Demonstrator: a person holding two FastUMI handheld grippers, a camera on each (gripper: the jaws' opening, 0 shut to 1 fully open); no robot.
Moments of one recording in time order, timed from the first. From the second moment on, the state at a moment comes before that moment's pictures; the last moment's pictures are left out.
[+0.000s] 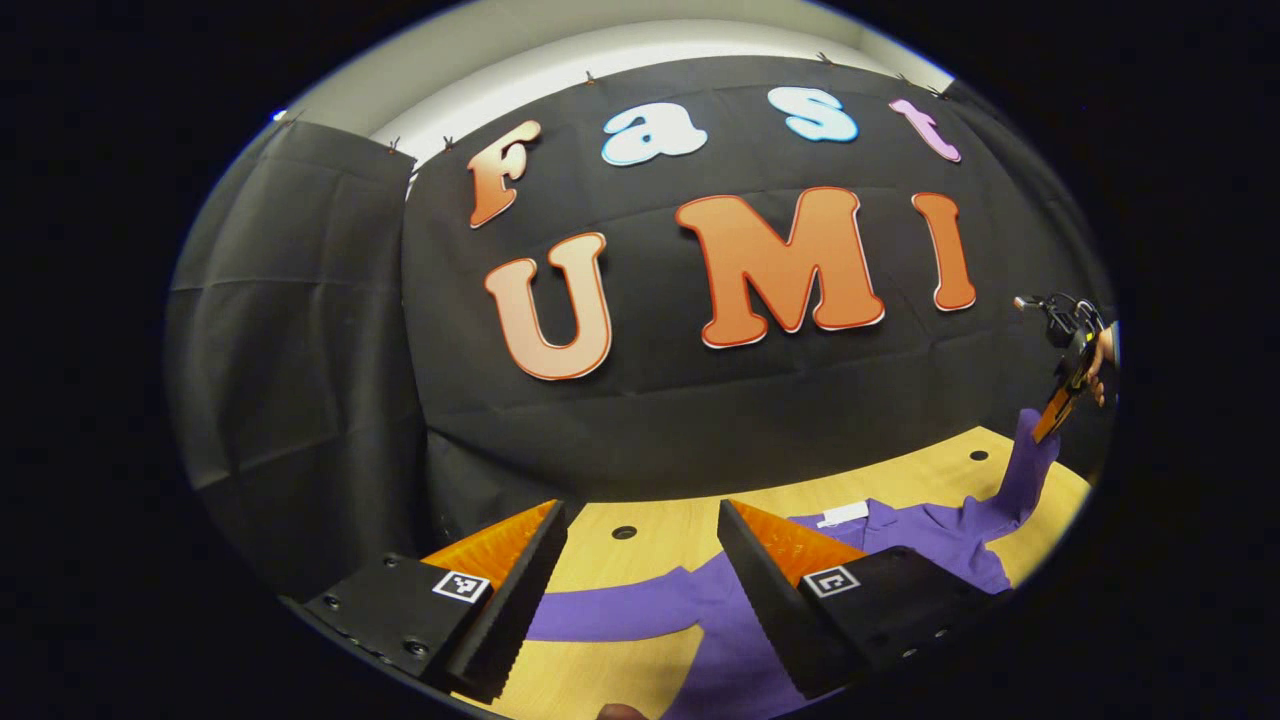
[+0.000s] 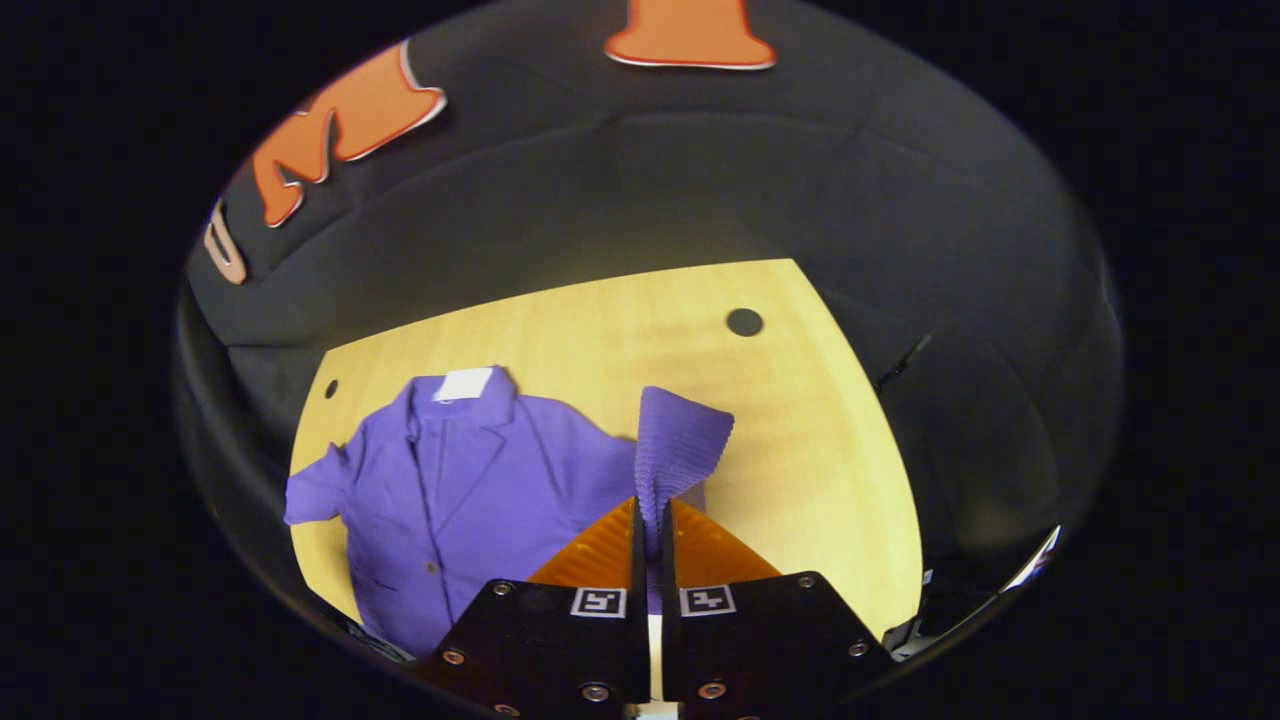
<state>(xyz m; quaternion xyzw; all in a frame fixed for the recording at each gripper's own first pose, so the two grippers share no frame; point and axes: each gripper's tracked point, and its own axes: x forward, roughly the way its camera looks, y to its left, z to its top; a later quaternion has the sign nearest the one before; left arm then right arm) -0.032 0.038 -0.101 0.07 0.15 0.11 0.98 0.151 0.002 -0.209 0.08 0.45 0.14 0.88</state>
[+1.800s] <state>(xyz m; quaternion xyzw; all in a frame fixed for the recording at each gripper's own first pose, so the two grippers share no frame) -0.057 0.370 -0.377 -0.12 0.52 0.17 0.83 0.073 0.230 -0.036 0.11 0.22 0.21 0.95</state>
